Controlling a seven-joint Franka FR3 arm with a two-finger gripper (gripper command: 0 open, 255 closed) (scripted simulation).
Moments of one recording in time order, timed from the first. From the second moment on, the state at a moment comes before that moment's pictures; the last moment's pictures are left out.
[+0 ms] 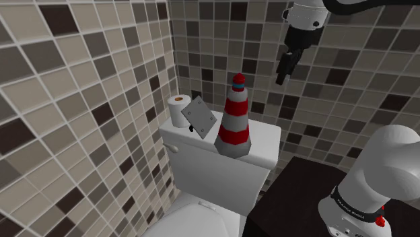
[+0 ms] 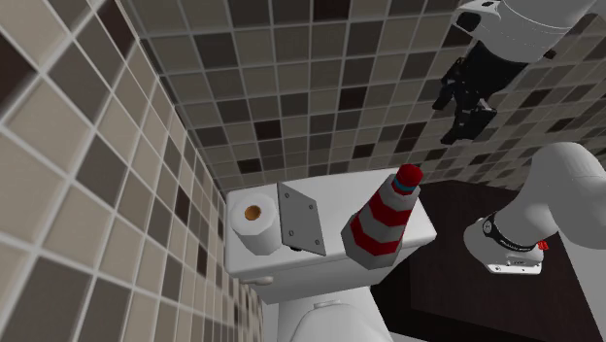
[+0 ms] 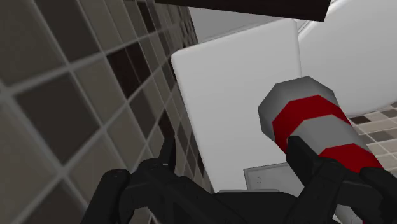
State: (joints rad) arm 0.02 -0.76 0.01 -2.30 -0.05 1.66 -0.08
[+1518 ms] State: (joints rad) arm -0.68 -0.47 1.29 -2.25 -0.68 2.18 1.10
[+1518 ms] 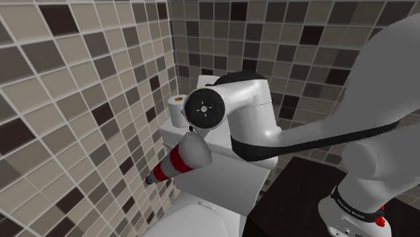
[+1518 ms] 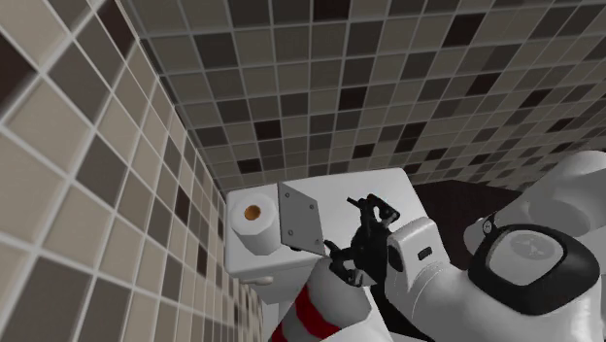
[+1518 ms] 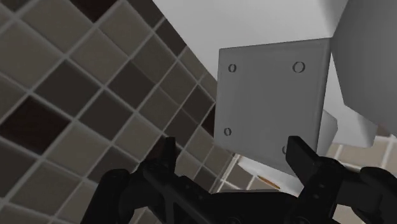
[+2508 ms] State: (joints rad) arm -1.39 -0.85 1.94 -1.93 -0.67 2.12 1.35
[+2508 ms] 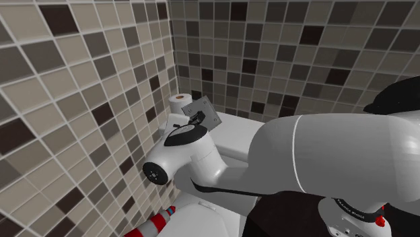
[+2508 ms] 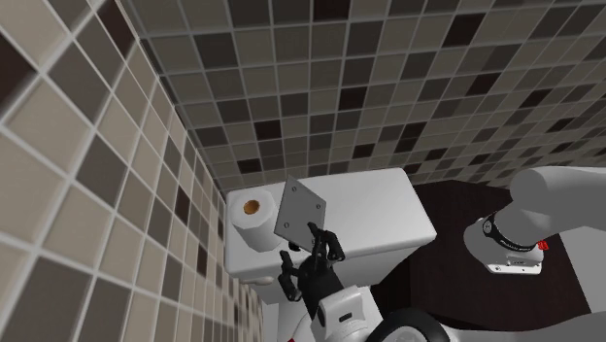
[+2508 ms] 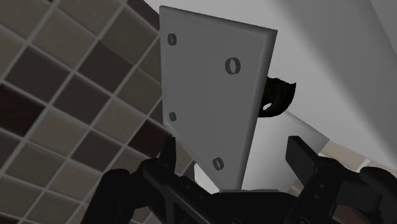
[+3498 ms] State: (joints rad) arm -1.38 -0.83 1.92 -1.93 -0.68 2.11 1.33
